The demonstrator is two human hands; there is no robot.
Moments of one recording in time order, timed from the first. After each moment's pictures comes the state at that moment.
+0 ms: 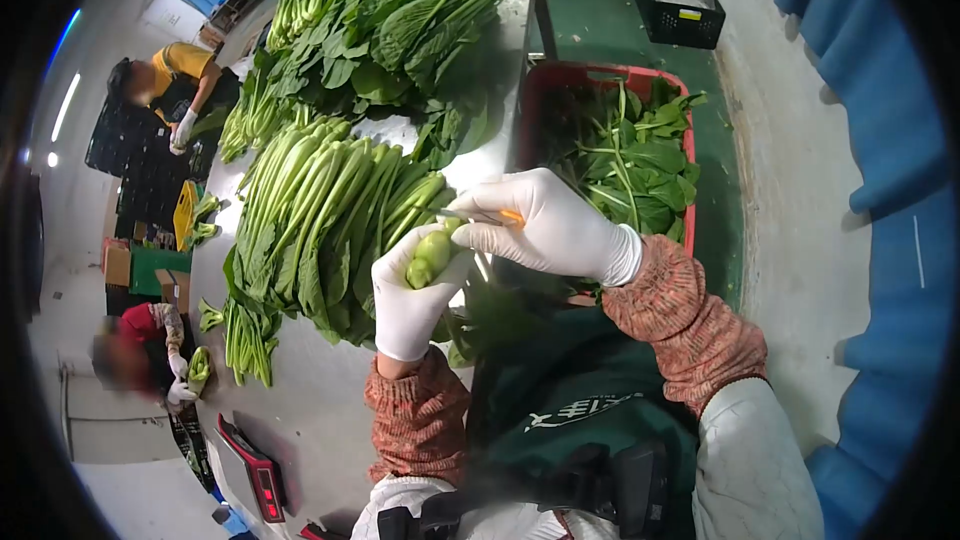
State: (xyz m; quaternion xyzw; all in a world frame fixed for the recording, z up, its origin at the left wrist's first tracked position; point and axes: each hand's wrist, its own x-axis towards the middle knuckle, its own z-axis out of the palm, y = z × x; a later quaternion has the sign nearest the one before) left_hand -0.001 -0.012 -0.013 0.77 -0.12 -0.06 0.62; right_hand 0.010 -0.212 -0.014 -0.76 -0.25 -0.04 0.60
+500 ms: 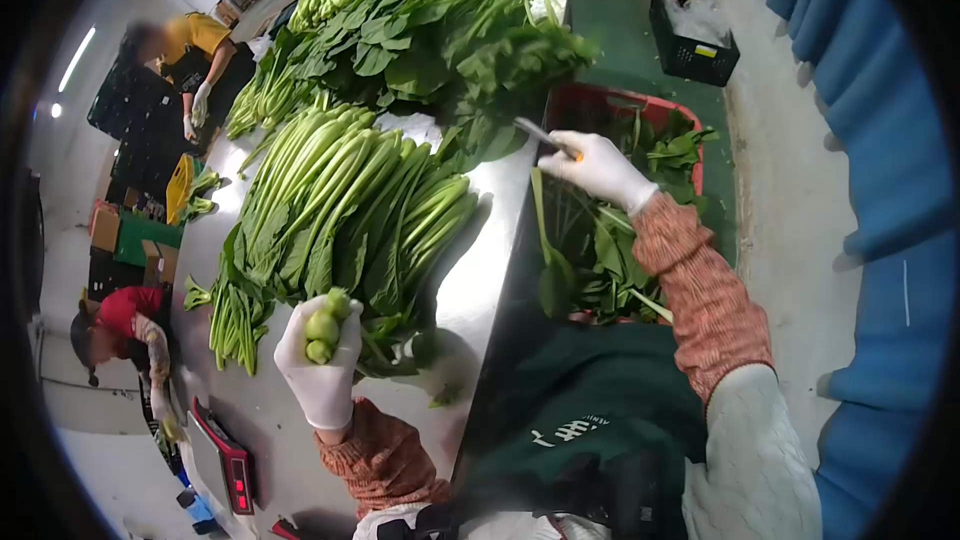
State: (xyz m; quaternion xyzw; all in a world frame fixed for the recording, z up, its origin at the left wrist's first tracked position) left_hand -0.044 0.100 0.023 0.89 -0.08 0.21 0.40; right_hand 0.098 -0.254 -0.103 -0.81 -0.03 0.01 0.58
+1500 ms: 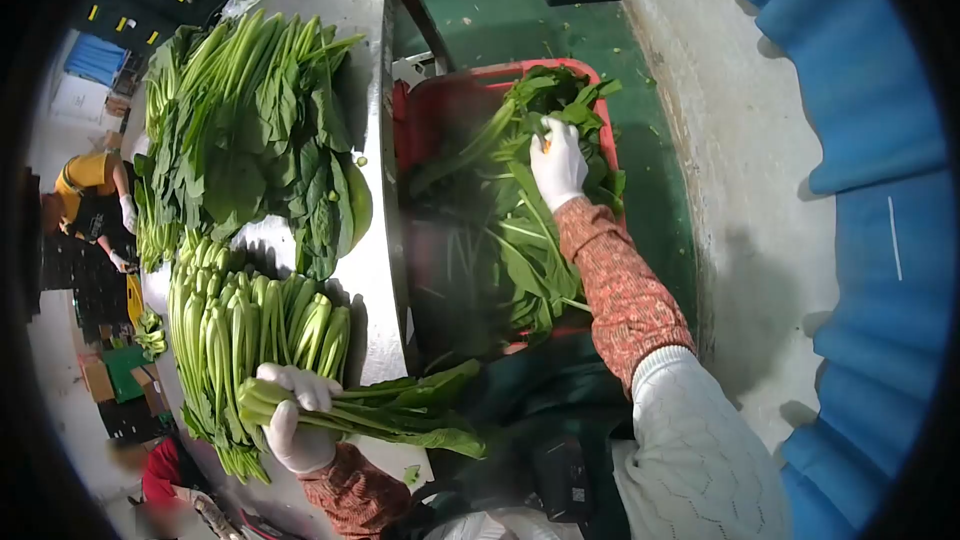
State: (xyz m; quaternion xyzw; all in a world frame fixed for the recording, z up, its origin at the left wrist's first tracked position) left_hand 0.069 -0.014 -0.025 0.57 -0.09 -0.15 0.80; right_hand 0.142 -0.402 -0.290 -0.83 0.36 -0.27 0.34
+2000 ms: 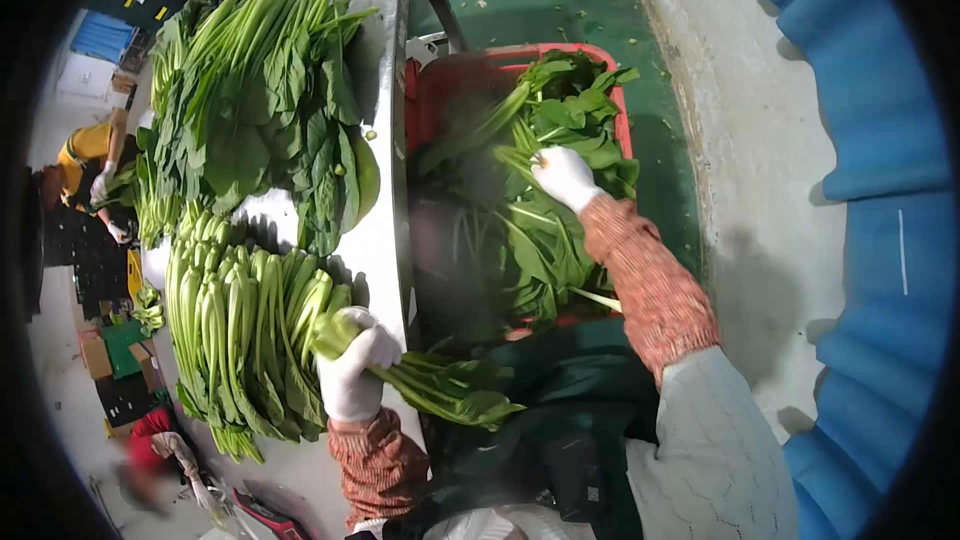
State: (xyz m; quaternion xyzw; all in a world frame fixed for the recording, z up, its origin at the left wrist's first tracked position) left_hand 0.070 -0.061 -0.064 0.62 0.09 -0.25 0.74; right_hand 0.121 -0.405 -0.307 -0.93 0.18 0.03 0.33
